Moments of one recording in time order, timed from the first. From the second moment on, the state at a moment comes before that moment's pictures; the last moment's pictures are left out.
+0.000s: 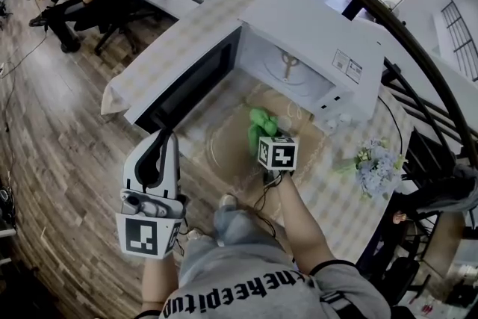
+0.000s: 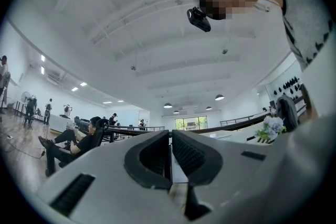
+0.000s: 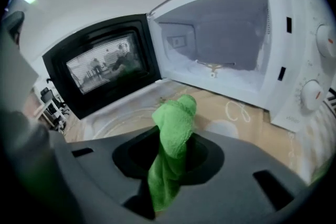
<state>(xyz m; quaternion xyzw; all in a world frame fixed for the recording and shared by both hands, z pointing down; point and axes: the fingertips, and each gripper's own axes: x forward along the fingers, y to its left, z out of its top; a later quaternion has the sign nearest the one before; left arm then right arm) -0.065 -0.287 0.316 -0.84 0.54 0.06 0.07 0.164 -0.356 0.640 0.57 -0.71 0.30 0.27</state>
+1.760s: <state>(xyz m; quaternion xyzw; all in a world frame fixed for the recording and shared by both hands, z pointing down) -0.070 -0.270 0.313 -0.84 0.53 0.07 0.07 0.138 -0.321 0.655 0.55 -0.73 0.28 0.29</state>
